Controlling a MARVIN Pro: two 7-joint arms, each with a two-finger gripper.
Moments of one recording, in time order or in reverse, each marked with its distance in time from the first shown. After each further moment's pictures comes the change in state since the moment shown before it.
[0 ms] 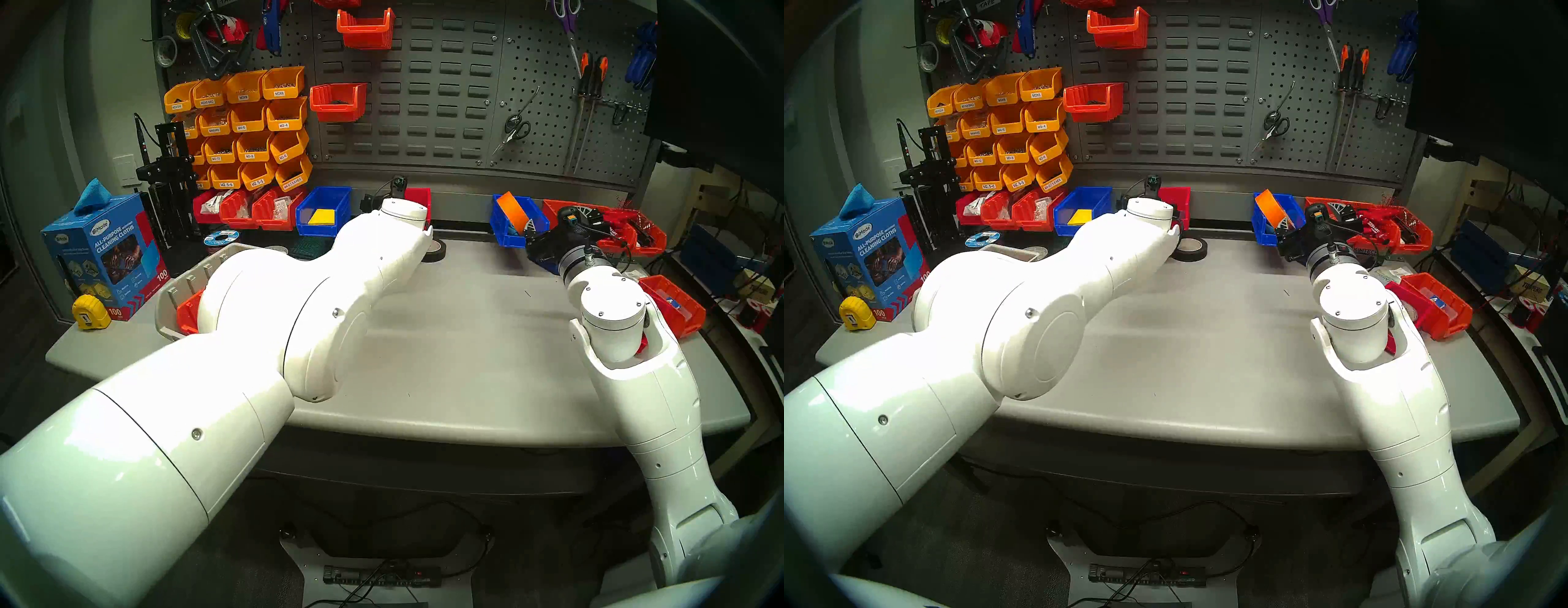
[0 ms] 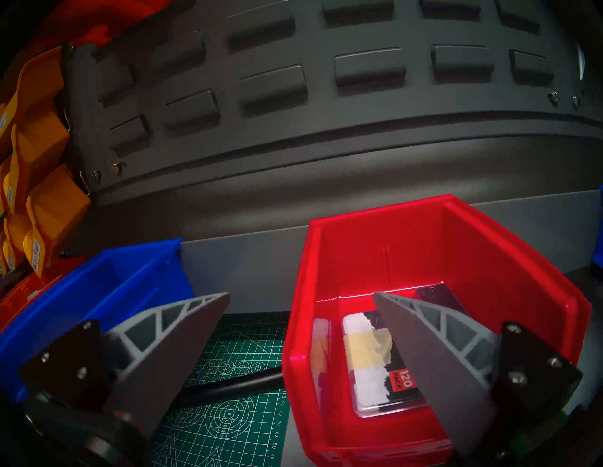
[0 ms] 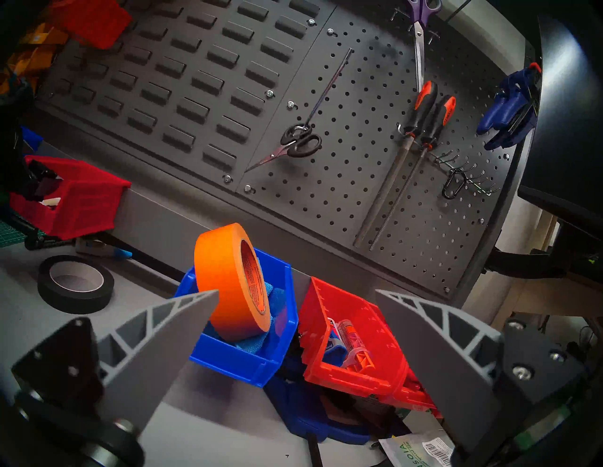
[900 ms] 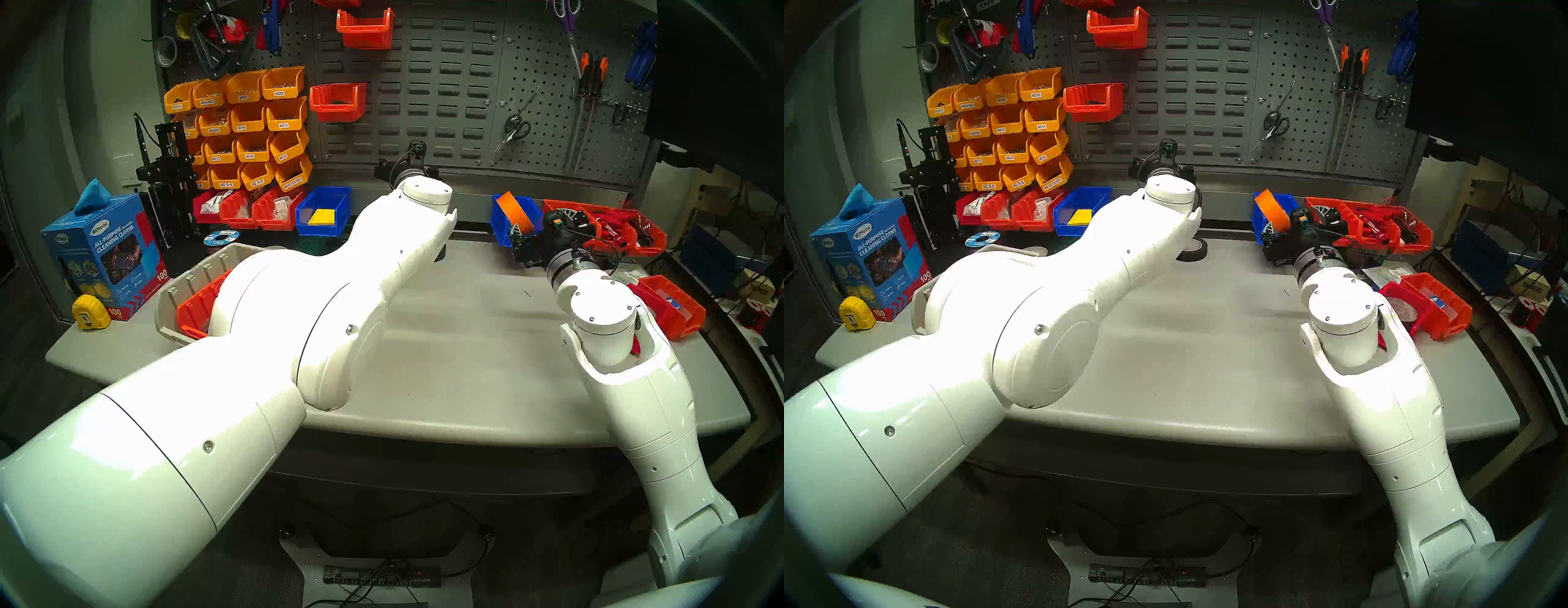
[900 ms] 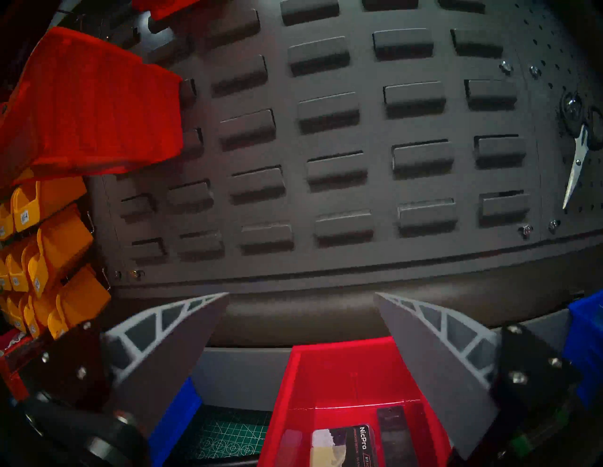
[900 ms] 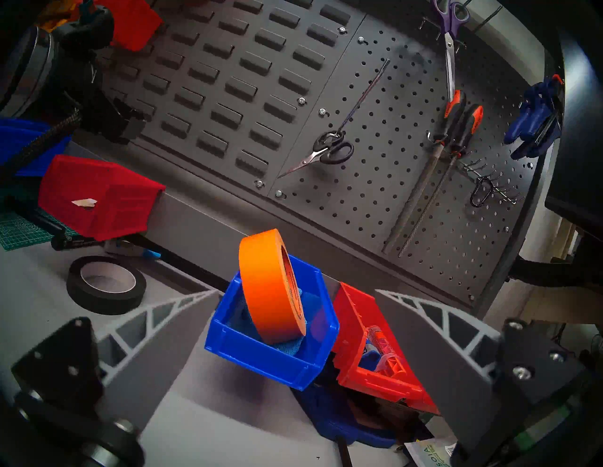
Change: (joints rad) left arm -0.001 -0.042 0.053 -0.127 0.037 -0.062 0.091; right arm 0.000 0.000 -0.033 -0.009 -0.001 -0.001 0.006
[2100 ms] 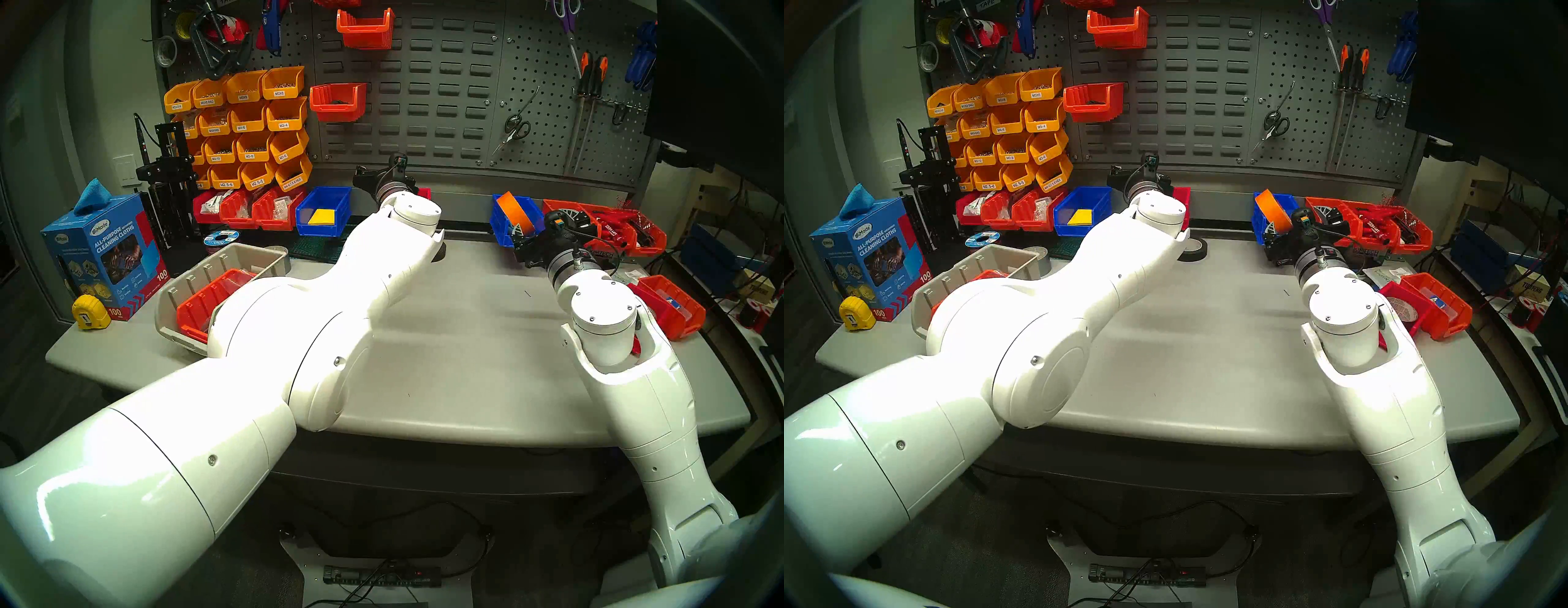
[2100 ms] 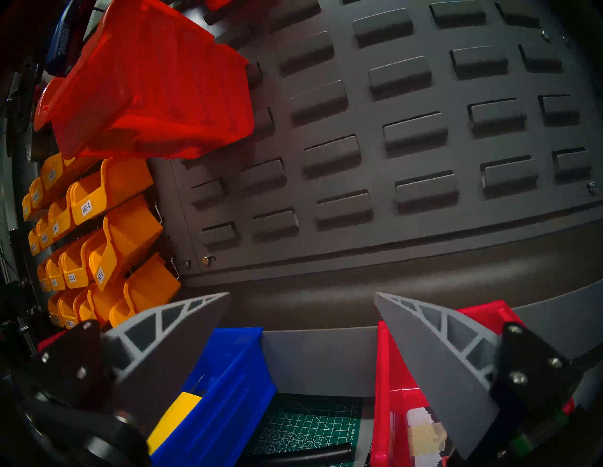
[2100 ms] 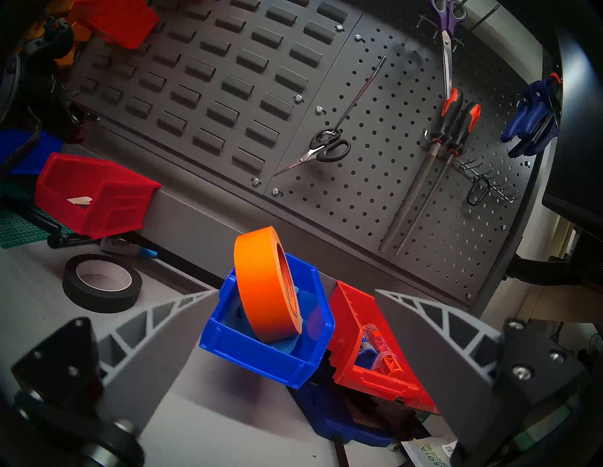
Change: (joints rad) left arm 0.096 0.057 0.061 -0.085 0.052 0.013 0.130; right arm 0.000 0.002 0.002 0.005 0.000 0.000 -0.005
